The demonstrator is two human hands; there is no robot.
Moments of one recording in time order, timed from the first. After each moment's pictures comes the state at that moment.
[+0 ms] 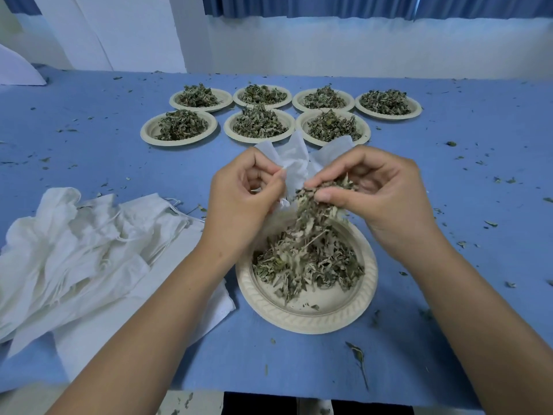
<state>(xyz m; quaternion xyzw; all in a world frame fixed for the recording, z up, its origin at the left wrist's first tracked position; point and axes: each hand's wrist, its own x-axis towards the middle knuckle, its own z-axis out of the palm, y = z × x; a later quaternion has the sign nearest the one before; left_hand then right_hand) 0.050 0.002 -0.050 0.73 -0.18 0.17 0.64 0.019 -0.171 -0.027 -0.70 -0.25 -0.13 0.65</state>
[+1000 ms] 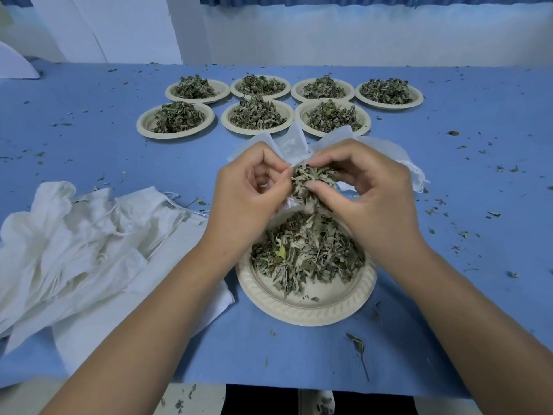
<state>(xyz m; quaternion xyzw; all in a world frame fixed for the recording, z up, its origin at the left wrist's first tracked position) 0.044 -0.001 -0.052 0.73 -0.22 0.15 0.63 0.018 -0.159 -0.042 -0.79 -0.21 -0.30 0.49</state>
